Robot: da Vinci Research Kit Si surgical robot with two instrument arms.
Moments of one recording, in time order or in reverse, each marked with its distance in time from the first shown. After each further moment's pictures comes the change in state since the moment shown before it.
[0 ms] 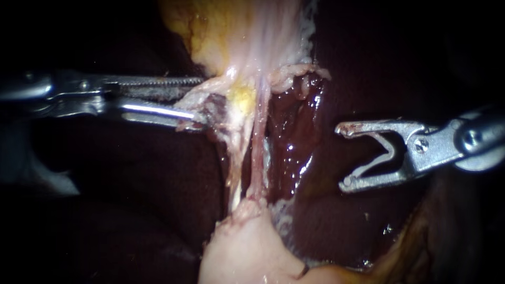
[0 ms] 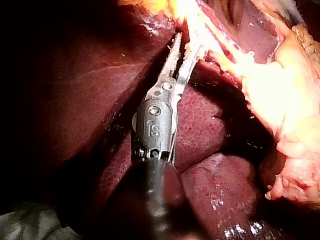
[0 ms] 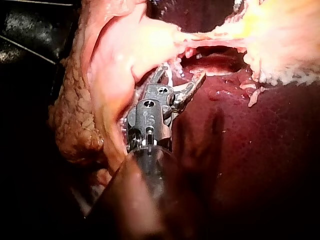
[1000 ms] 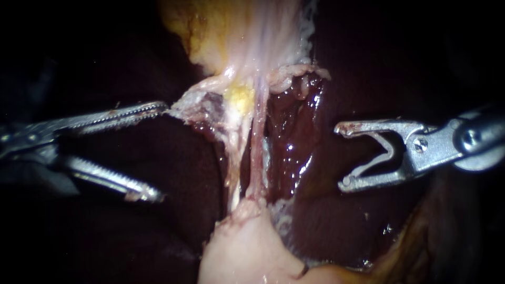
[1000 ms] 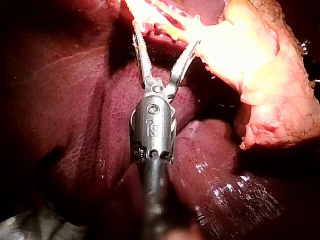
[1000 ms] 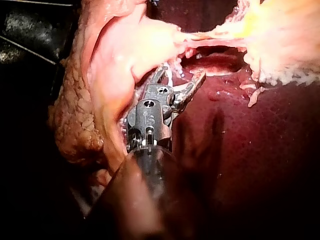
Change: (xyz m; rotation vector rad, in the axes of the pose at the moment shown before) right arm 0.000 0.000 0.000 0.000 0.000 0.000; left arm -0.001 0.007 -0.005 -0.048 0.107 0.183
